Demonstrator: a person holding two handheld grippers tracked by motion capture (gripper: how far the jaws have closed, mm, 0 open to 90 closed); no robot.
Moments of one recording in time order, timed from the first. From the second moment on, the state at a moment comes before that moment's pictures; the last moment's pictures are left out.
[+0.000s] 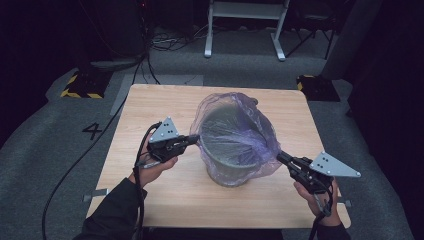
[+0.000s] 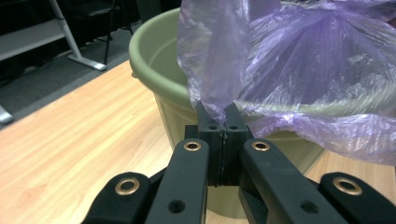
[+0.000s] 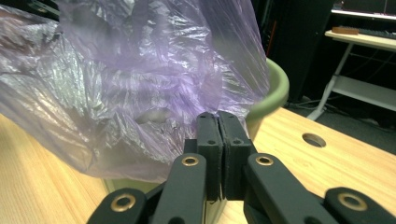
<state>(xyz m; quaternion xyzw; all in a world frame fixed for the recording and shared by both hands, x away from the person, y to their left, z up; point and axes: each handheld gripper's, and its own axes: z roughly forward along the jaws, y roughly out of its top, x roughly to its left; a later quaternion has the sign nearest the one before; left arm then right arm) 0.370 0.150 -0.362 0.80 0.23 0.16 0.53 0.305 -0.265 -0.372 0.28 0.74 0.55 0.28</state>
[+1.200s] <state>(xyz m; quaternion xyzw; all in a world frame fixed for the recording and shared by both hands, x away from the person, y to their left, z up) 0.363 0.145 -0.390 0.82 0.24 0.19 0.48 0.259 -0.253 -0.323 0.20 0.74 0.57 0.31</state>
